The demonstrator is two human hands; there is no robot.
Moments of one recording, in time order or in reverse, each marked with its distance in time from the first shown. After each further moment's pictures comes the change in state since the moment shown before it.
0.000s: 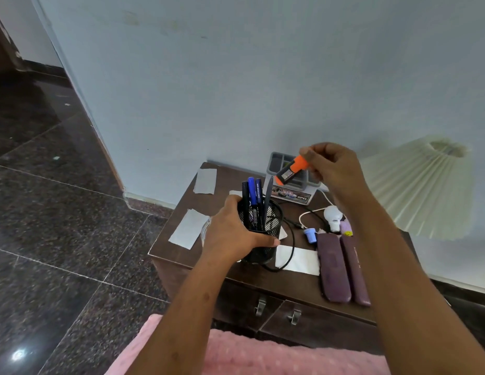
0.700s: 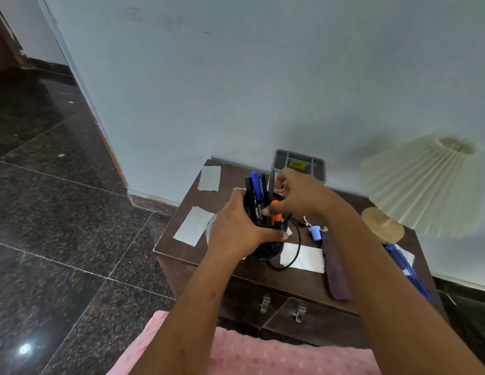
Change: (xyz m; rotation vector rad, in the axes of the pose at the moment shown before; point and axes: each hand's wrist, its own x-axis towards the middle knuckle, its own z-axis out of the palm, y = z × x) left_hand 0.004 -0.003 0.002 0.007 0.042 0.081; right_hand -0.024 -0.002 0.042 -0.842 -0.485 0.092
